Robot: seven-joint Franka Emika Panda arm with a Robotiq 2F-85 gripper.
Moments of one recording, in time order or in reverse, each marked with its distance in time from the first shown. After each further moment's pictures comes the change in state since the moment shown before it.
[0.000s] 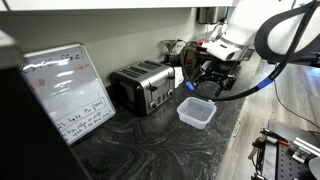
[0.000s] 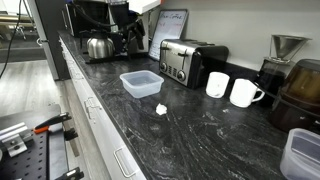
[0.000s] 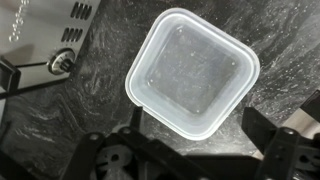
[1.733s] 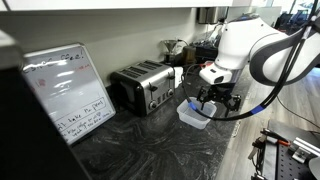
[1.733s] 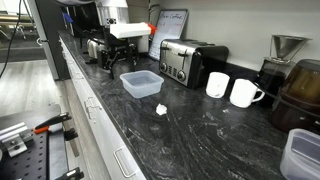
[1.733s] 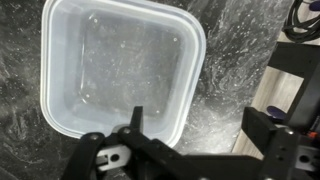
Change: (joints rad) arm -0.063 0.135 0.123 -0.004 -0.067 -0.089 0.409
